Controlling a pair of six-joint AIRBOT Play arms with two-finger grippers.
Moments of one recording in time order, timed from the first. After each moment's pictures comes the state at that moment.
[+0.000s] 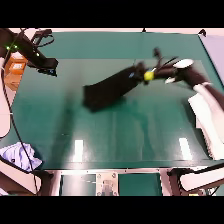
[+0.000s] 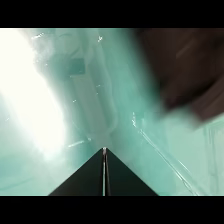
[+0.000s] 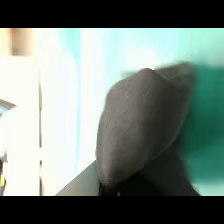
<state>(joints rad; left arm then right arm) 0.00 -1.77 2.05 1.32 -1.70 -1.34 0.00 -1.60 1.43 -0.39 1.12 1.32</state>
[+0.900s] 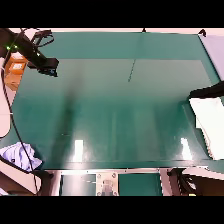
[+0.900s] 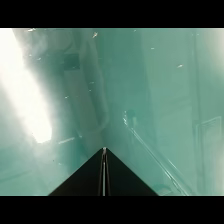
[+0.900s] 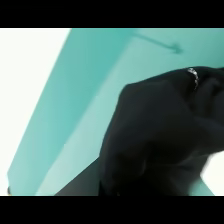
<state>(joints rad) 0.00 -1.77 2.05 1.31 -1.71 -1.39 -1.12 -1.38 1.62 -0.65 1.44 1.58</state>
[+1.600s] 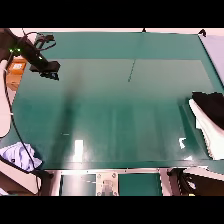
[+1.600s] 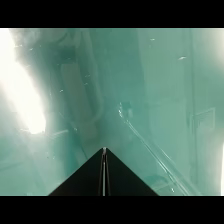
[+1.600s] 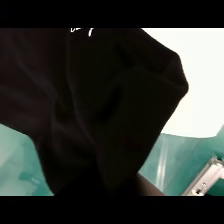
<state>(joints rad) 0.00 -1.77 1.99 1.30 -1.70 -1.39 -1.21 -1.33 1.37 -1.29 1.69 1.79</state>
